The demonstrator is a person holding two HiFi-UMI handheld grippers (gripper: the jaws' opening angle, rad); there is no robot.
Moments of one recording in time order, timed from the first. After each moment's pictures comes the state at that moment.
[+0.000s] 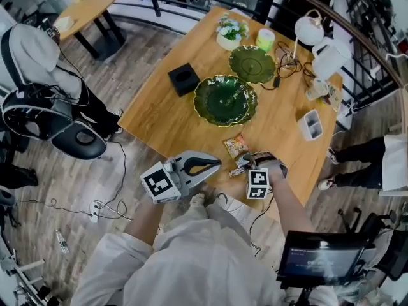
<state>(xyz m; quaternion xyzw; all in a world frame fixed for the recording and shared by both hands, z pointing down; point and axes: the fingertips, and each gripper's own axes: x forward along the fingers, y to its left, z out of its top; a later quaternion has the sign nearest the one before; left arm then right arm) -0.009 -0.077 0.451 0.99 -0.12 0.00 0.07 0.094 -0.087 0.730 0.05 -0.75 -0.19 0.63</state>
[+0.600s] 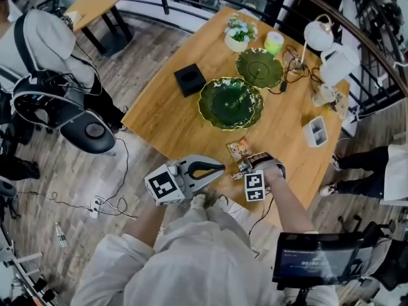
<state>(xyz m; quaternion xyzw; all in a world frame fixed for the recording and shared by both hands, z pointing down) -0.004 -0.079 0.465 0.99 -0.12 0.02 0.08 0.096 -0.092 0.760 -0.04 -0.70 -0.25 0.67</state>
